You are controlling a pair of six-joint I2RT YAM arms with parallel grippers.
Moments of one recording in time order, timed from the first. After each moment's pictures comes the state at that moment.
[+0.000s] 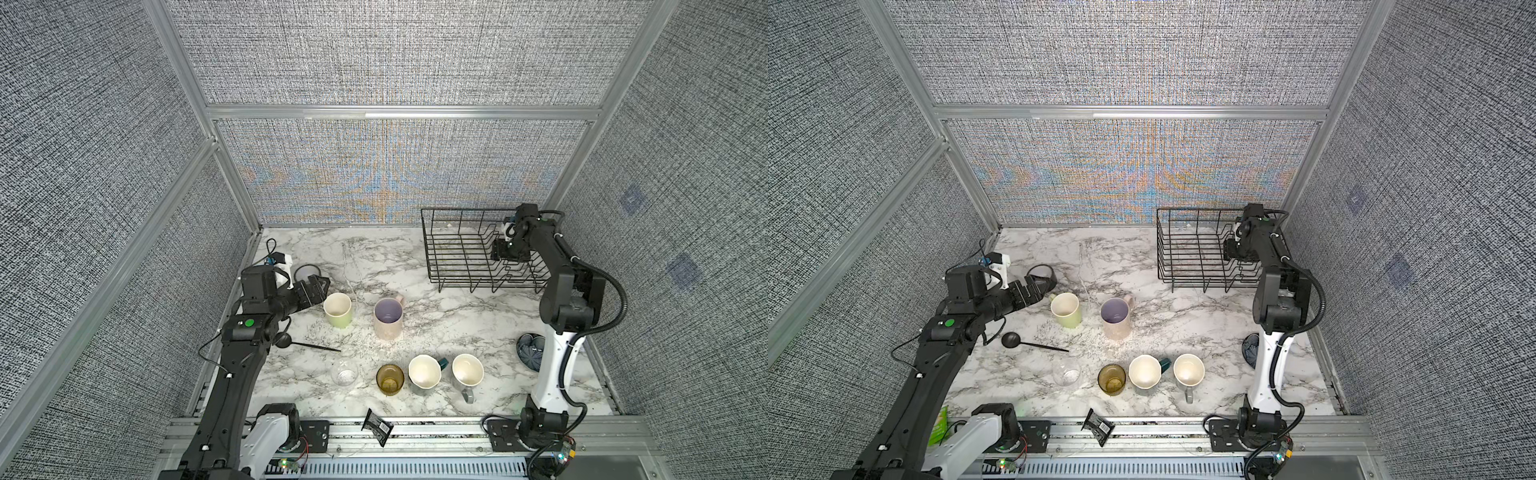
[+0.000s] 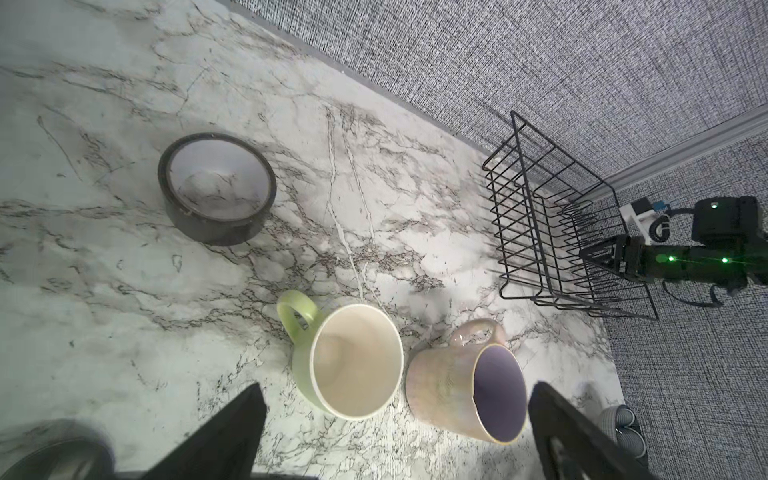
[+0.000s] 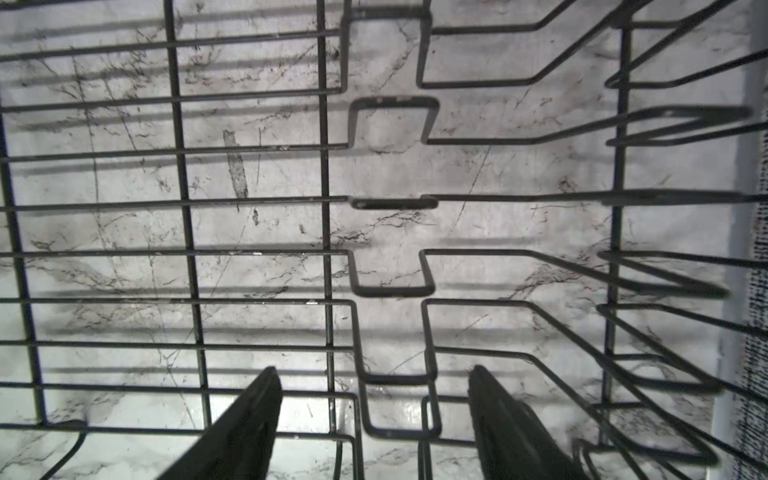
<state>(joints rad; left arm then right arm) -0.03 0.97 0.88 -0.57 0.42 -0.42 -0.10 2.22 1.97 -0.95 -0.06 -0.06</state>
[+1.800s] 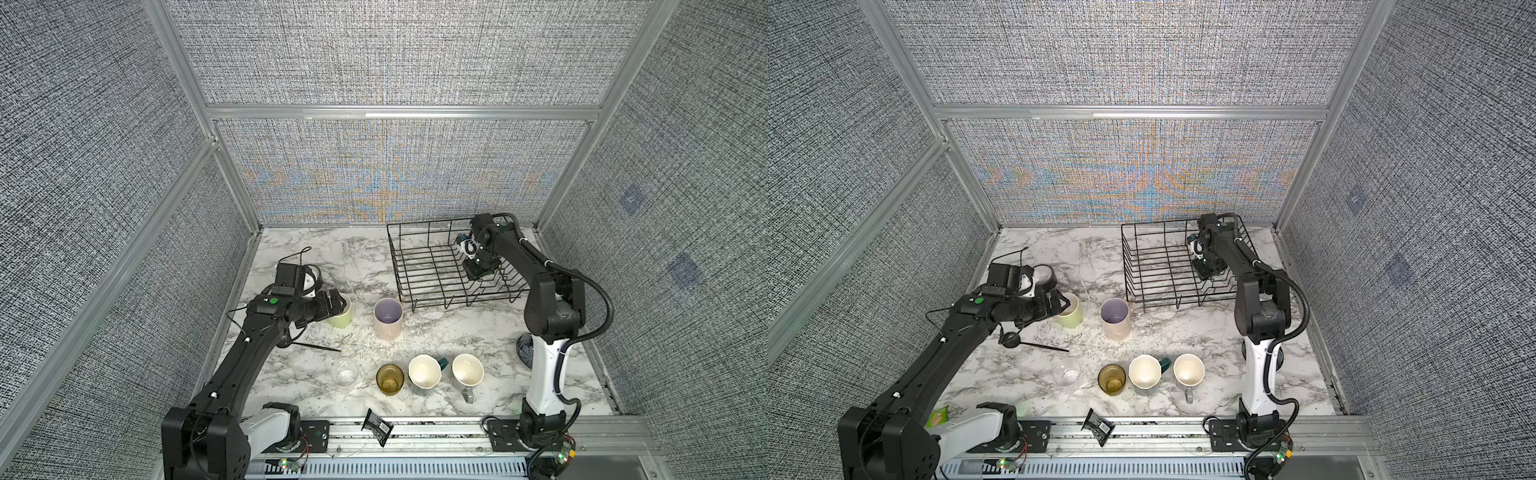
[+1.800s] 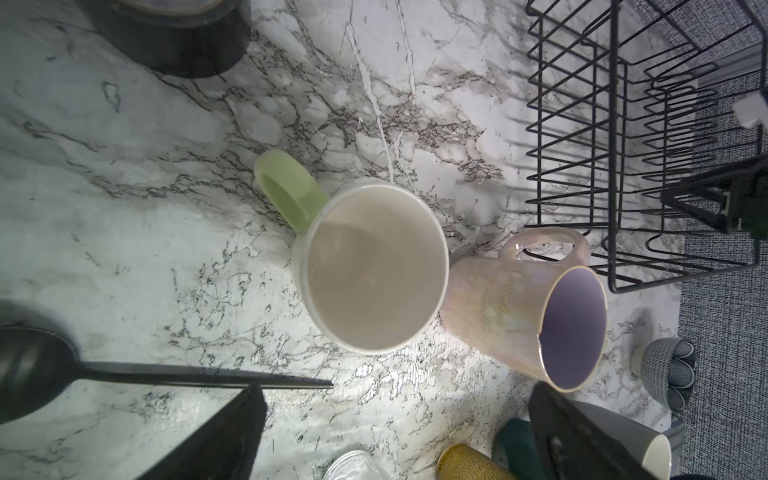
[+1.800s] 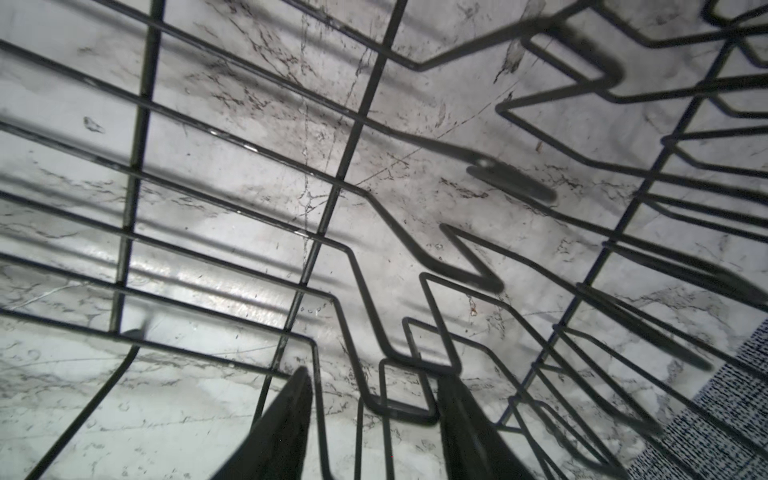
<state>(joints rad) -0.19 1.17 0.93 -0.77 0.33 -0.45 0.18 2.10 1.83 -1.07 0.08 -0.35</state>
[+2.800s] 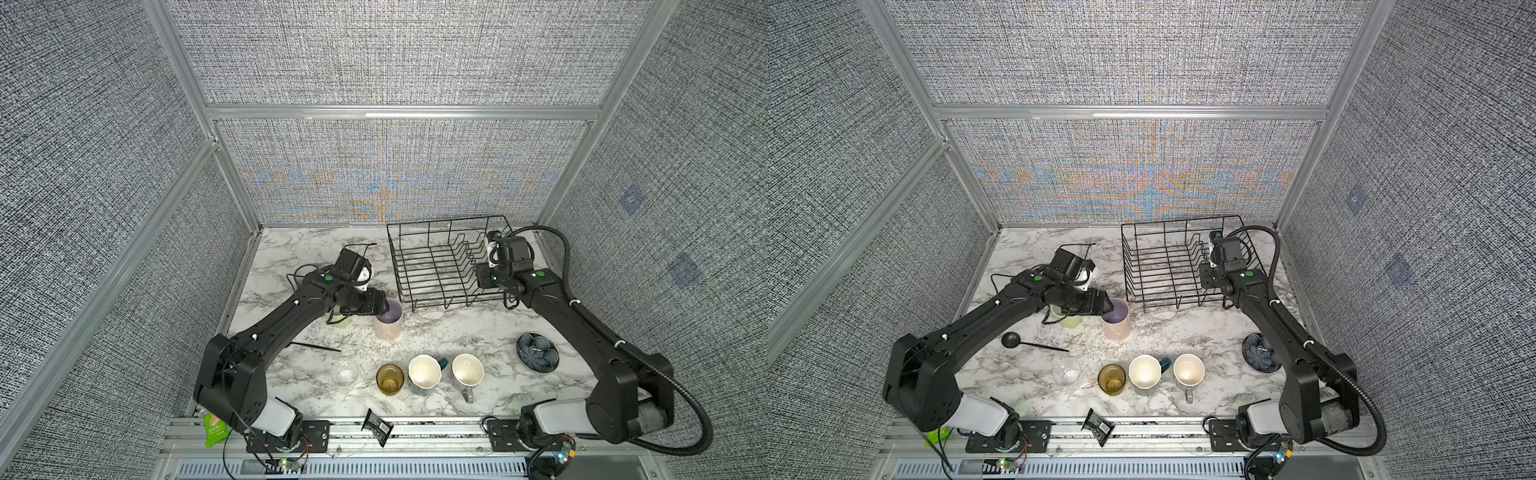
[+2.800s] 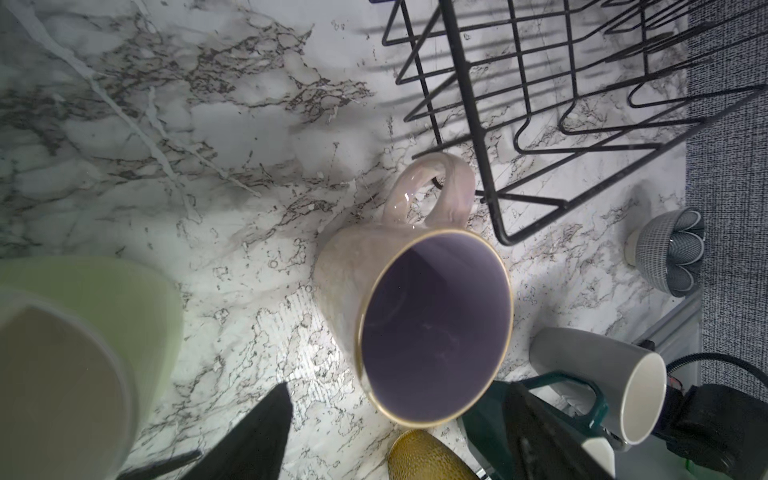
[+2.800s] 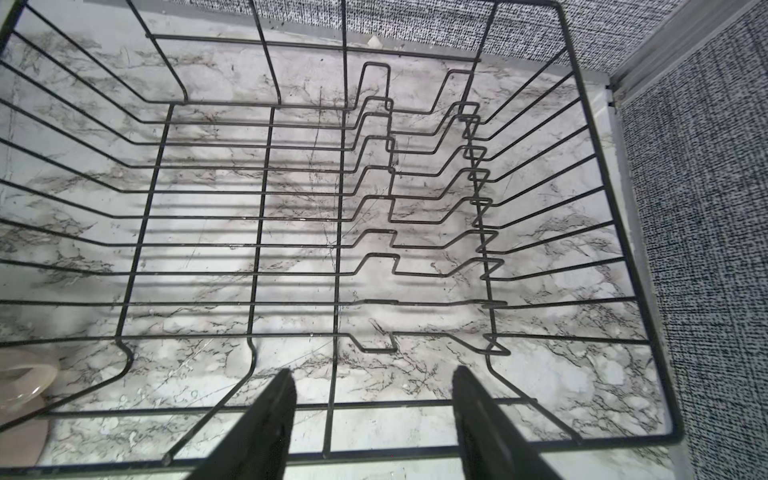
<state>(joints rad) -0.55 1.52 1.18 -0.76 0.33 -0.41 0.24 1.38 1.12 -0.51 0.18 0.04</state>
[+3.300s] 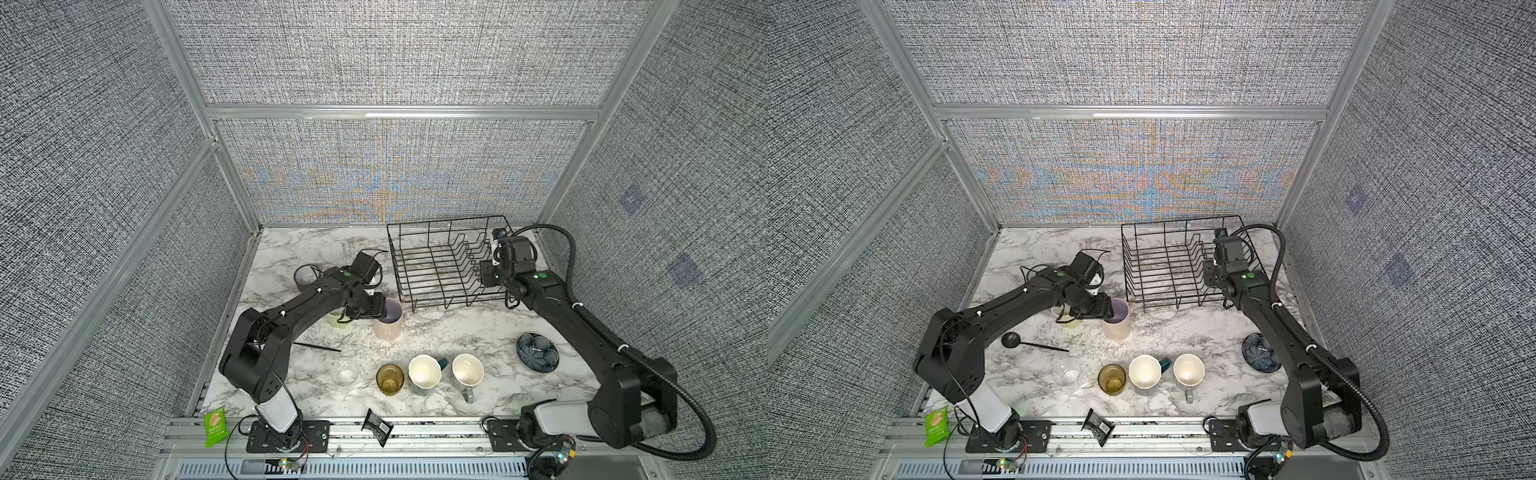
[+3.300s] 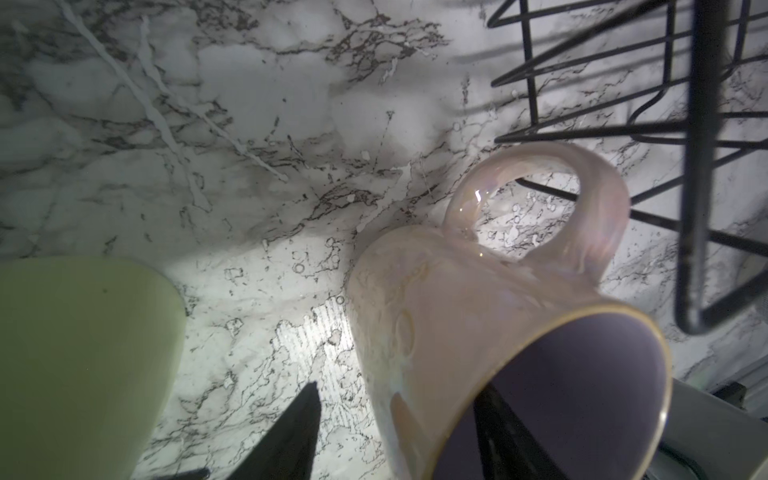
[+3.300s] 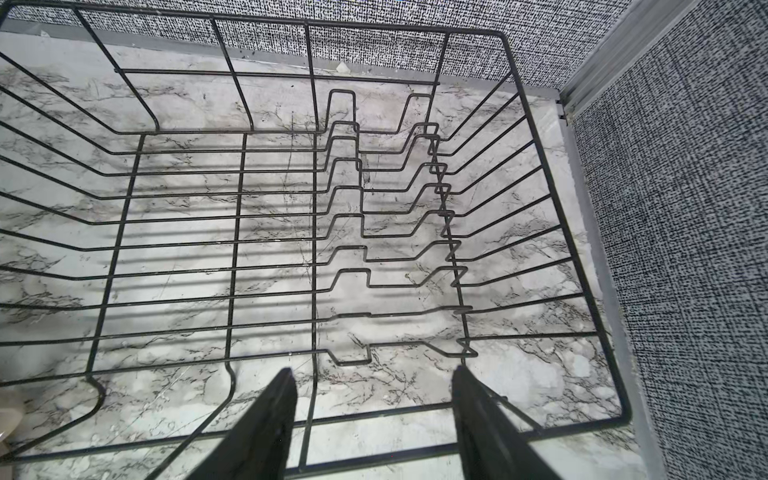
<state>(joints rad) -0.59 1.67 1.21 -0.78 0.23 -0.46 0.24 1.36 1.11 -0.48 0.25 0.05</state>
